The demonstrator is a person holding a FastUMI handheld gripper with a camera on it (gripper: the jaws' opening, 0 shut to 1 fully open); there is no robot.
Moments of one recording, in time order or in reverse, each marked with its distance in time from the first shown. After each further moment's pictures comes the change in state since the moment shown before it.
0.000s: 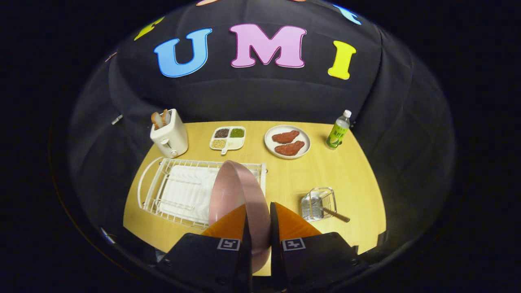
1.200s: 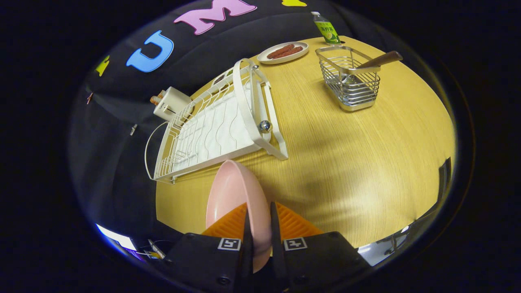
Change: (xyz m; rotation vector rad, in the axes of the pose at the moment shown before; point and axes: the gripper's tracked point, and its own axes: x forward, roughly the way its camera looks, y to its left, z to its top) arm 0.080 0.010 -0.228 0.387 0.242 0.286
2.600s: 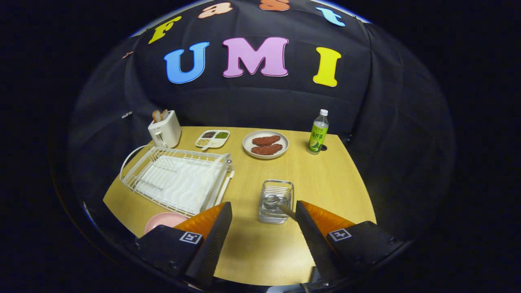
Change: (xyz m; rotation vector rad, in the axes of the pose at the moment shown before) arm -0.142 -0.071 0.202 -0.525 -0.411 -0.239
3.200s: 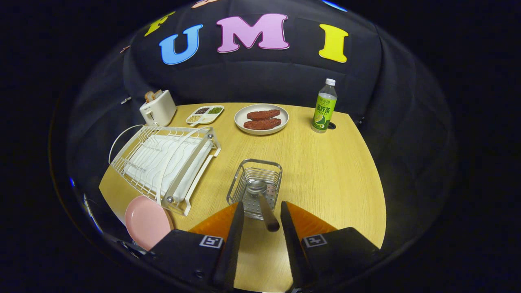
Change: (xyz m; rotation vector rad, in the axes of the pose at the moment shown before) arm 0.070 -0.033 -0.046 -0.010 0.148 0.090
